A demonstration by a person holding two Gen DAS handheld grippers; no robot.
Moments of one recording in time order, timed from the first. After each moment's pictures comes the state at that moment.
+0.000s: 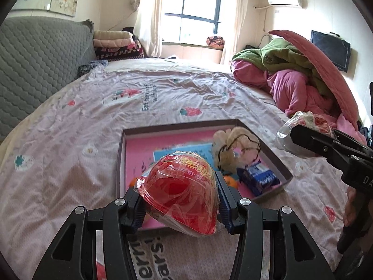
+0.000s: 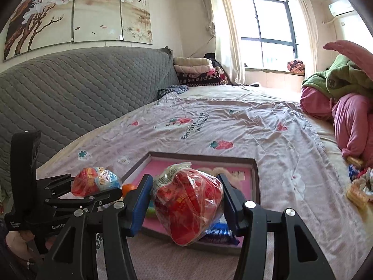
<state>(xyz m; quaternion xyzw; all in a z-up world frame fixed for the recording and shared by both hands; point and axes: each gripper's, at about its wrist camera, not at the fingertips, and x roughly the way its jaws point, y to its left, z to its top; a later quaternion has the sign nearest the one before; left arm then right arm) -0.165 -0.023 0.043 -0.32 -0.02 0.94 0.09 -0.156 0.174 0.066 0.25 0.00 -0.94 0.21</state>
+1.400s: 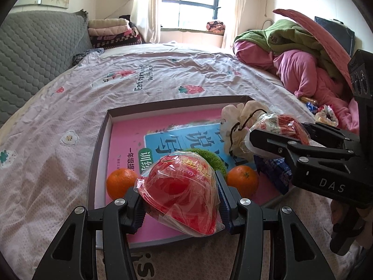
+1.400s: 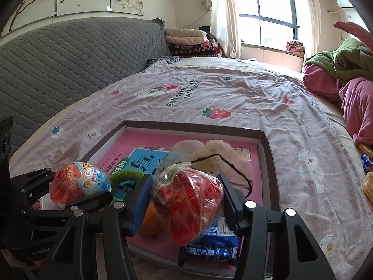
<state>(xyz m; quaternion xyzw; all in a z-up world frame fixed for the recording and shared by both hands) -0.209 -0.004 -0.014 -0.36 0.00 0.93 0.09 -0.227 0.153 -0.007 0.33 0.03 -0.93 0.18</state>
